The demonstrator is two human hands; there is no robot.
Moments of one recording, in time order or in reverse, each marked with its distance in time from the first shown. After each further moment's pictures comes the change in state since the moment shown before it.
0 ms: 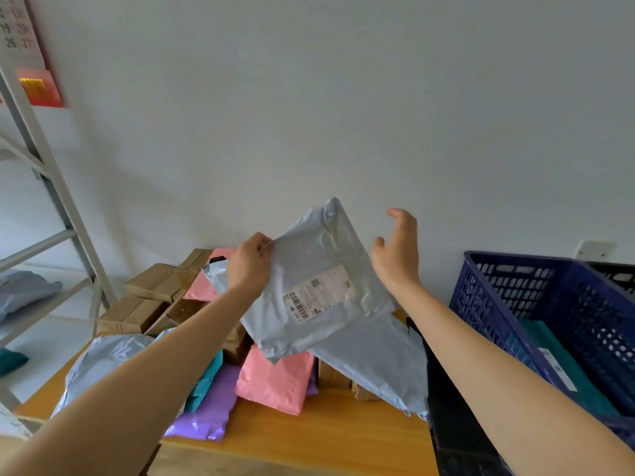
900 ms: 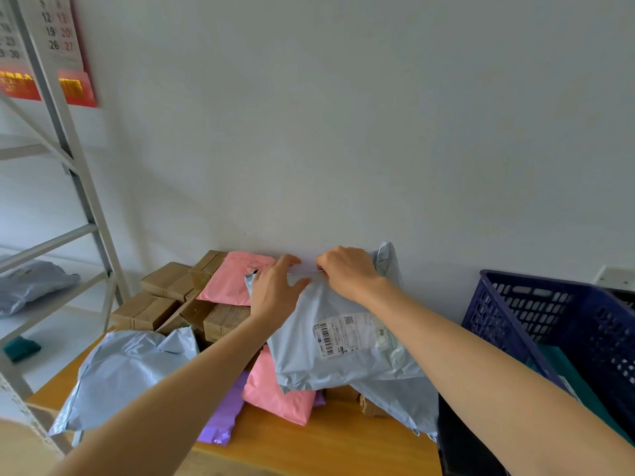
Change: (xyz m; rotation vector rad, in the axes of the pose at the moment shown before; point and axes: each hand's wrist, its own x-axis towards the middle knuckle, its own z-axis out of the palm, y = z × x) left_hand -0.025 -0.020 0.008 0.028 -0.092 0.153; right_hand -0.006 -0.055 0.064 -0.856 -0.636 -0.659
